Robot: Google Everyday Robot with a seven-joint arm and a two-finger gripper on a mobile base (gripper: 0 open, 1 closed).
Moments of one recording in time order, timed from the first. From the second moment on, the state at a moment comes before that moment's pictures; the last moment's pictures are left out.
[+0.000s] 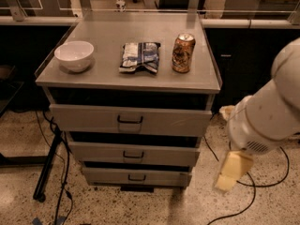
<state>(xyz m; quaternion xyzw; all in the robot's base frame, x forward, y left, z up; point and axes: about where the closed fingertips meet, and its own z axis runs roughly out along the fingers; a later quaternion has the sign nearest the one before) 0.393 -0.167 0.837 -0.60 0.78 0.01 0.16</state>
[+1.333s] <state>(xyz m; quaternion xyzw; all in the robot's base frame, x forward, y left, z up) 0.408 -0.151 0.688 -0.58 0.80 0.01 0.17</state>
